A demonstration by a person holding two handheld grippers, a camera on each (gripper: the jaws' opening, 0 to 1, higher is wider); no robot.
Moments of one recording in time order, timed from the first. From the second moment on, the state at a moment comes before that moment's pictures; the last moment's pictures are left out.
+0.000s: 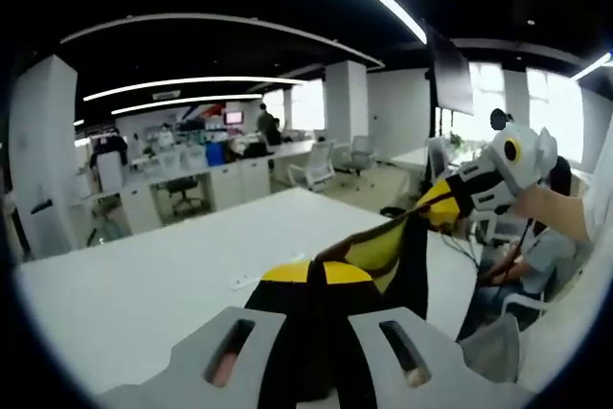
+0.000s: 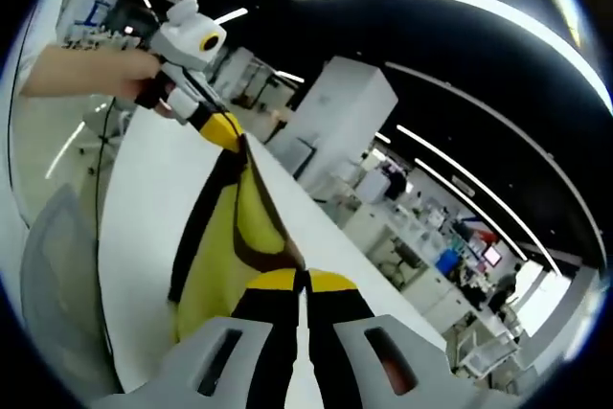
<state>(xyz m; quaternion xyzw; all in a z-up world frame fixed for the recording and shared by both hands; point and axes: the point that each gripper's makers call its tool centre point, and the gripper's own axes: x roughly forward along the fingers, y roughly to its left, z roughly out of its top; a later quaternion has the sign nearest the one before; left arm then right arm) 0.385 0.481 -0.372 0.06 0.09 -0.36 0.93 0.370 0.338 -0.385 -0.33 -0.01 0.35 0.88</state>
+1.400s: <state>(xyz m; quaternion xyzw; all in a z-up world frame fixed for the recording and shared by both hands) 0.343 0.472 -0.285 0.05 0.00 -0.39 0.92 0.332 0.328 -0.295 -0.33 -0.10 0.32 0.88</state>
